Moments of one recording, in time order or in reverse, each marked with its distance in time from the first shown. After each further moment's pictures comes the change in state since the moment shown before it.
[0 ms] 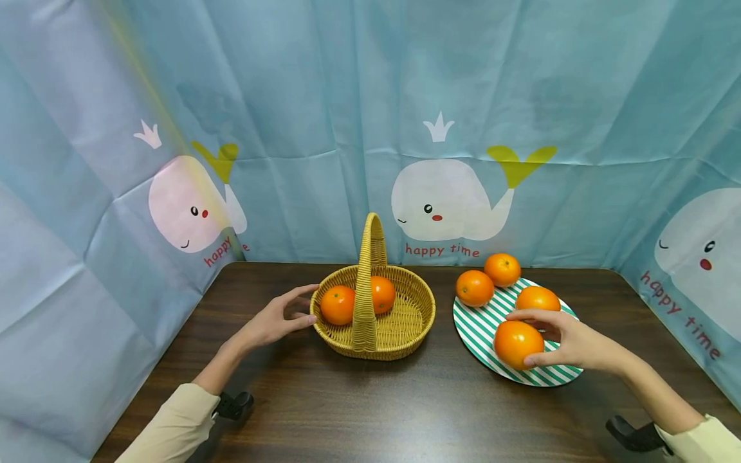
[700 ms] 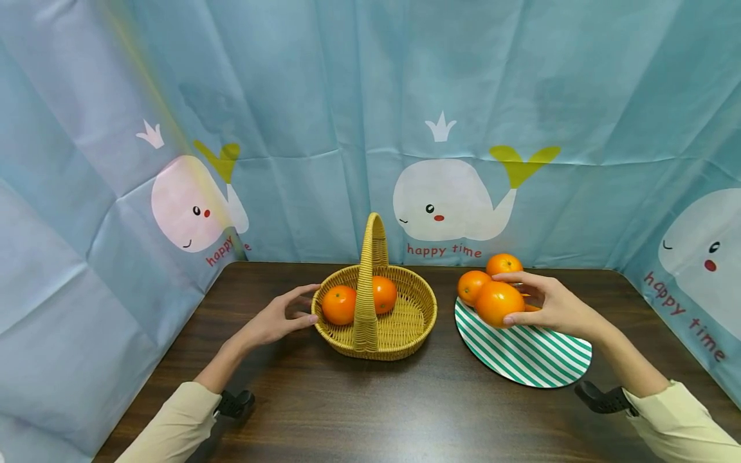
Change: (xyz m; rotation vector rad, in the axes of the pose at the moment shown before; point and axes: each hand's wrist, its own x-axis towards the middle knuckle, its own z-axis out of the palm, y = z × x) left_hand 0.001 -0.002 -0.002 -0.023 -0.012 -0.011; right_hand 0.051 -0.012 -0.014 0.012 0.133 0.007
